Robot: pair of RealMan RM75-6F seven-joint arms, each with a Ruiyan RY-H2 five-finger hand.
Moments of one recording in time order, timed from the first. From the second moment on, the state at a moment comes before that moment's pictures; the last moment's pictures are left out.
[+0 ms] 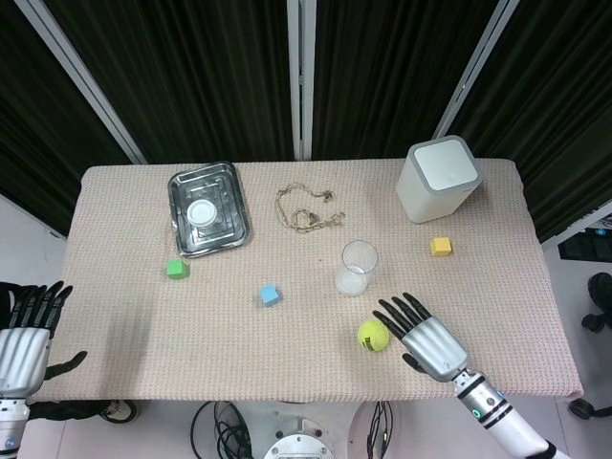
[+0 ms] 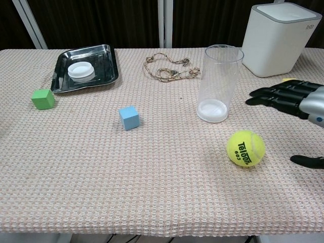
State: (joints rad) left arm -0.03 -1.14 0.00 -1.61 1.57 1.56 0.07; right arm 0.33 -1.28 -0.01 -1.72 -1.72 1.08 -0.39
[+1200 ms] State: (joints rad) left arm -0.02 -1.14 0.00 -1.56 1.58 1.57 -0.01; right arm 0.42 -1.34 0.02 -1.74 -1.60 1.12 -0.48
